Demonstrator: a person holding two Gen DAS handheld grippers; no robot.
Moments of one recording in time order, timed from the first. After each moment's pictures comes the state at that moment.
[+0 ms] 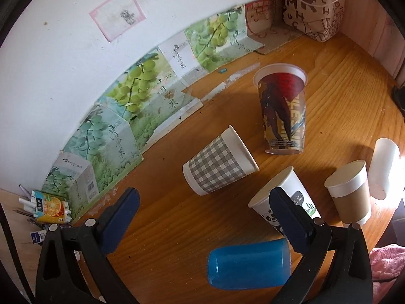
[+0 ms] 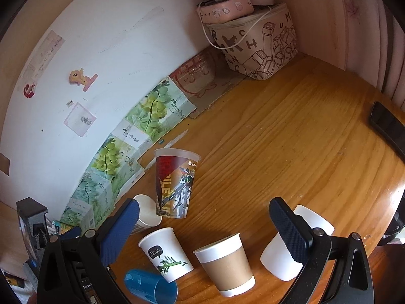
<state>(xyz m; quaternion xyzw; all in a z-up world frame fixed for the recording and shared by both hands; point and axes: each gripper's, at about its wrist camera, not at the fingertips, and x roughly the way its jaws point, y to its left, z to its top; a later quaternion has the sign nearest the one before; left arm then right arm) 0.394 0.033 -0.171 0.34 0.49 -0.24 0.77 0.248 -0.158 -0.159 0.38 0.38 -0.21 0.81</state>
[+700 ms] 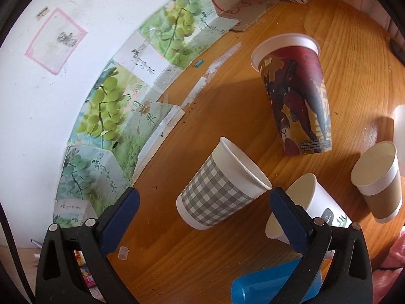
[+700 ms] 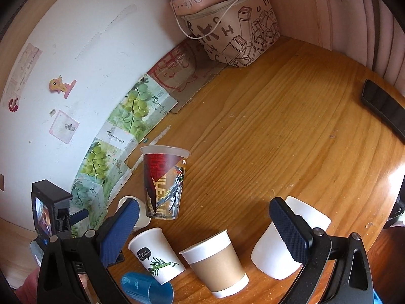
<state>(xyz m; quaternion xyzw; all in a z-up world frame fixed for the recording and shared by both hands) 0.418 -0.007 -0.214 0.45 0.46 -0.28 0.71 0.241 -0.171 -0.180 0.42 0.39 -0.24 0.79</state>
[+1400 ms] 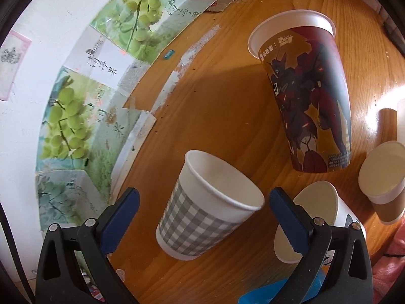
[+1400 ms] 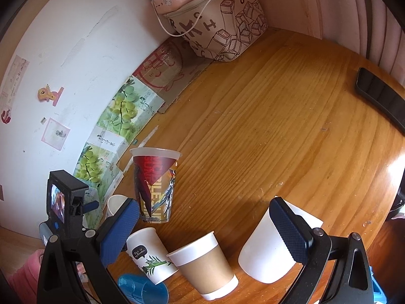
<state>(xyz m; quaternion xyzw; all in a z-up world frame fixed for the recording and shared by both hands) 0.446 -0.029 -0.248 0.46 0.51 -0.33 0.65 0.233 -0.187 -0.194 0.44 0.39 -0.24 0.77</state>
